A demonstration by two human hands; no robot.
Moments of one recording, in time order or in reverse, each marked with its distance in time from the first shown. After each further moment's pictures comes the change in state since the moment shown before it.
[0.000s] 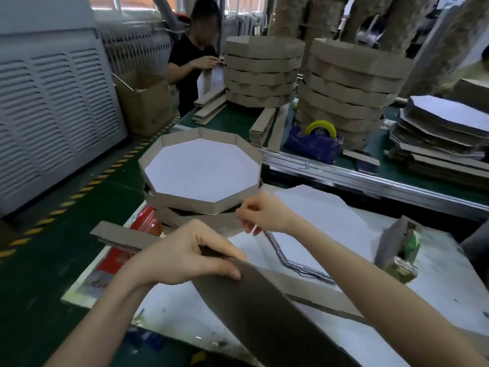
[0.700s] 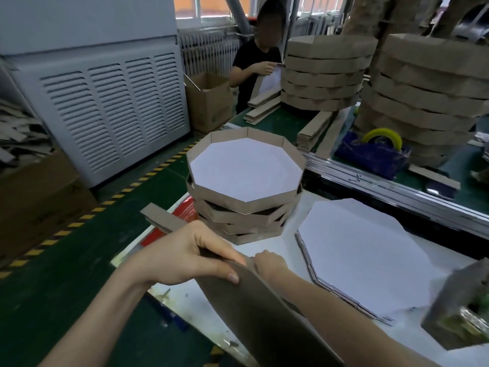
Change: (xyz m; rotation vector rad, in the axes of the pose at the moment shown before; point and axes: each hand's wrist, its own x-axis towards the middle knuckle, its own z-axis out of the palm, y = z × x) left_hand -0.019 0.018 0.012 -0.060 0.178 -0.142; right_hand 0.066 0.120 0.144 -0.760 -0.288 0.113
